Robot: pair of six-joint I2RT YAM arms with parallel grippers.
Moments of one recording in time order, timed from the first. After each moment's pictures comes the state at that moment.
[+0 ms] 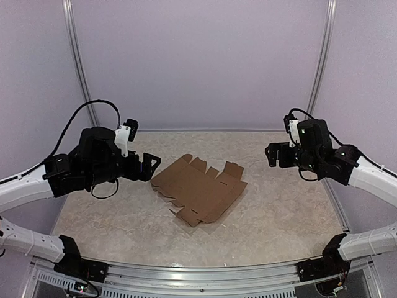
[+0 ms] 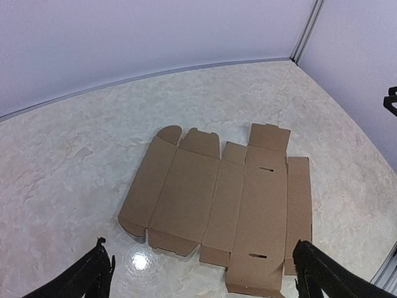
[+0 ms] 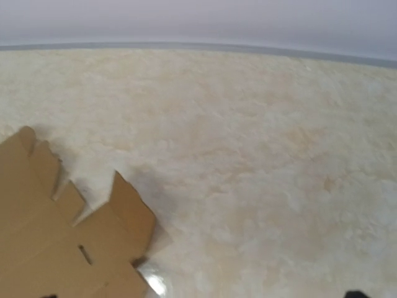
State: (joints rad) left arm -0.88 1.06 0.91 -0.32 -0.31 -0.33; right arm 0.64 1.08 0.93 -0.36 0.35 0.29
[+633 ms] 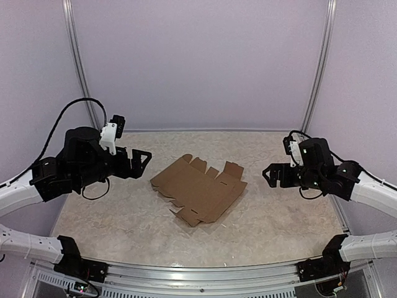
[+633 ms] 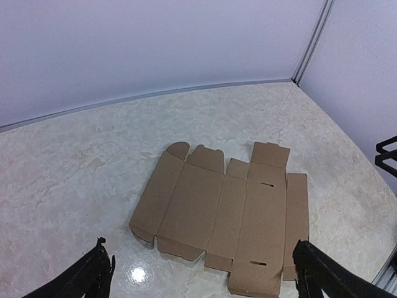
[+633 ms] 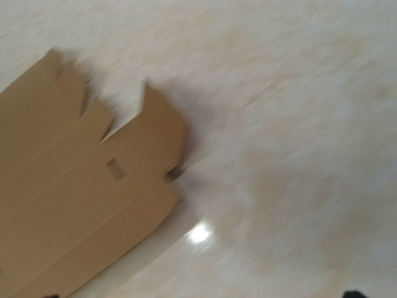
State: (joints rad) left arm -0.89 0.97 0.89 -0.33 -0.35 -0.34; right arm 0.64 0.98 0.75 -0.40 0.20 0.40
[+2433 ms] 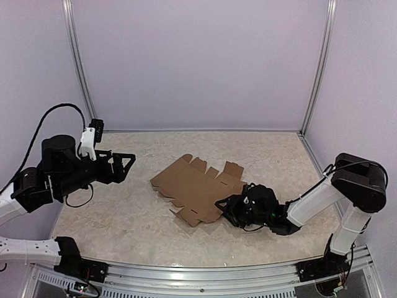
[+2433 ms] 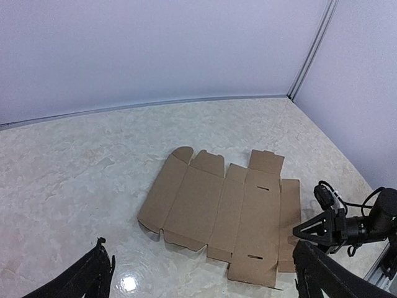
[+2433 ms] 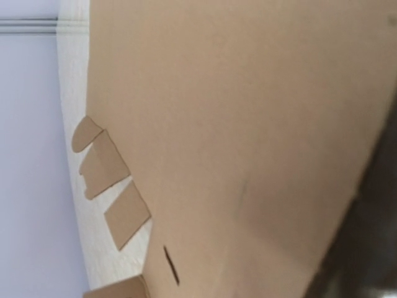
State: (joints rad) left arm -0.89 0.75 0.82 -0.40 -0.37 -0.36; right arm 0.98 1.72 0.50 0.77 0.06 1.45
